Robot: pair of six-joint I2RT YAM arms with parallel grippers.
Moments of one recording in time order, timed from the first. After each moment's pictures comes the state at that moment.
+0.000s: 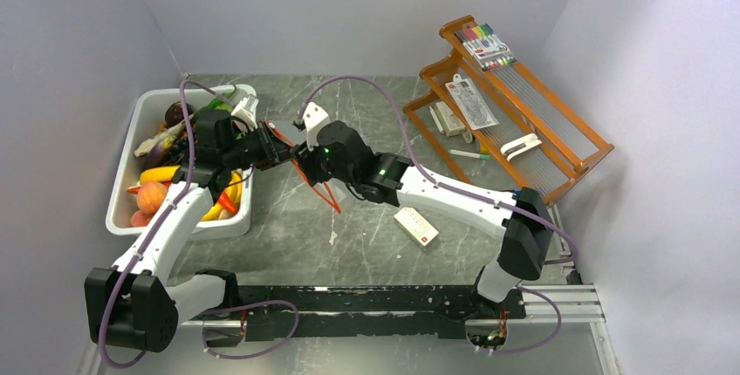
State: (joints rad) left arm -0.15 1.12 0.83 -0.21 0.60 -0.61; right arm 1.07 1.63 1.41 -0.21 0.20 0.09
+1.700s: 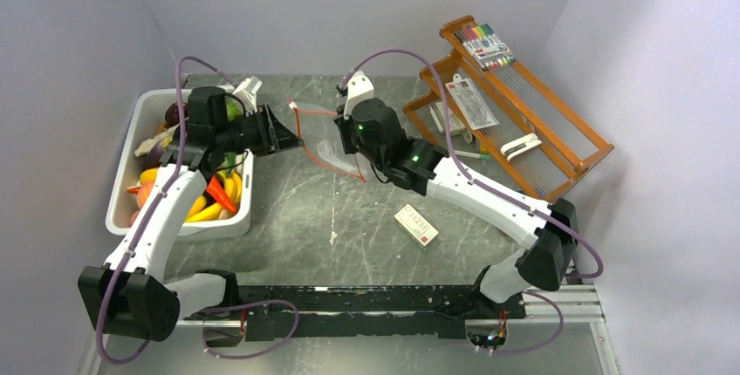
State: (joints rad) left arm -0.15 1.17 1.08 -0.47 0.67 -0.50; right arm 0.95 1.50 1.41 -0.25 0.39 0.14
